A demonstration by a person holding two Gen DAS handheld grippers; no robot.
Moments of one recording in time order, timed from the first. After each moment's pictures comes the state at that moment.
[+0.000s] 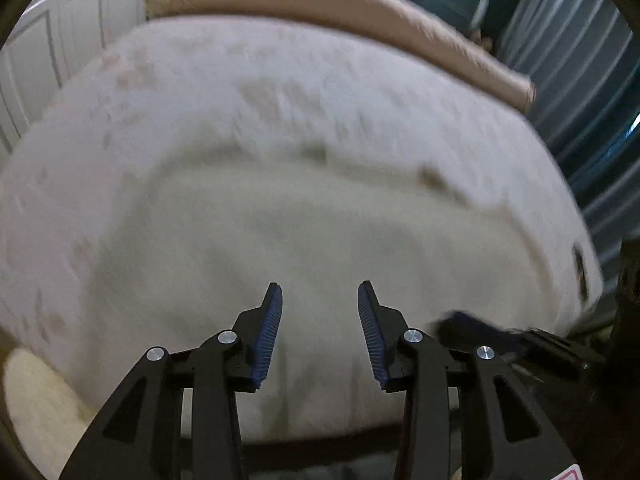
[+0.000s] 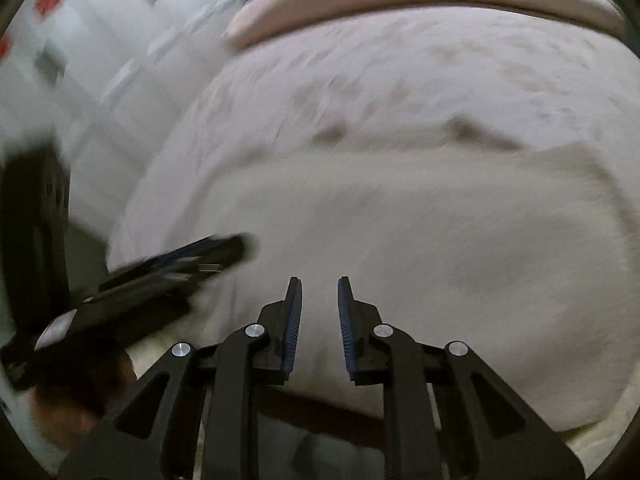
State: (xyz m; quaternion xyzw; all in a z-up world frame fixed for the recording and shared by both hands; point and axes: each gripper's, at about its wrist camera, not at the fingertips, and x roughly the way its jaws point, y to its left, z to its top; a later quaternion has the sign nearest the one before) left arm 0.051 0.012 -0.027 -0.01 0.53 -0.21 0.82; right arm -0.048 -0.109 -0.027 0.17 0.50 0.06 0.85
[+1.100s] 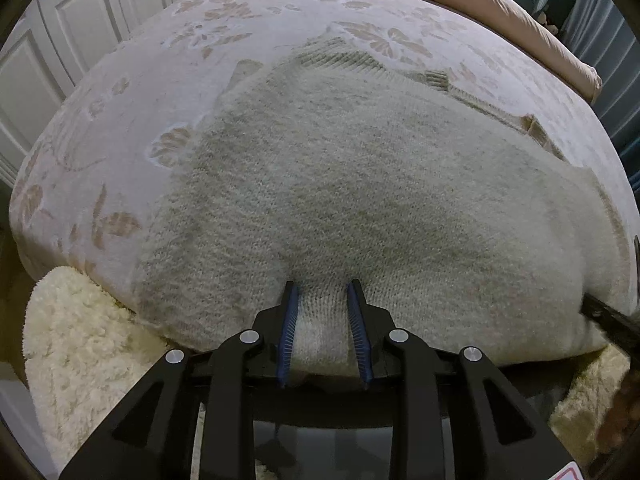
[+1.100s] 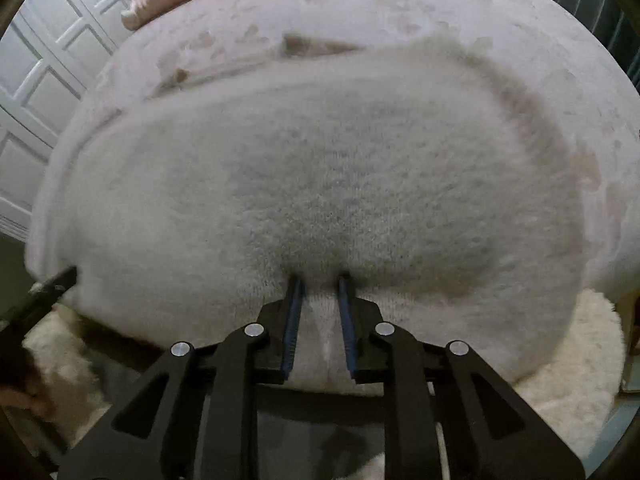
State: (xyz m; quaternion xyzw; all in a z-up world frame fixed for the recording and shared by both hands) left arm 0.028 0.075 -0.067 0.01 0.57 -0.09 0.82; right arm -0.084 -0.184 -0.067 0.17 0.55 -0.10 0.81
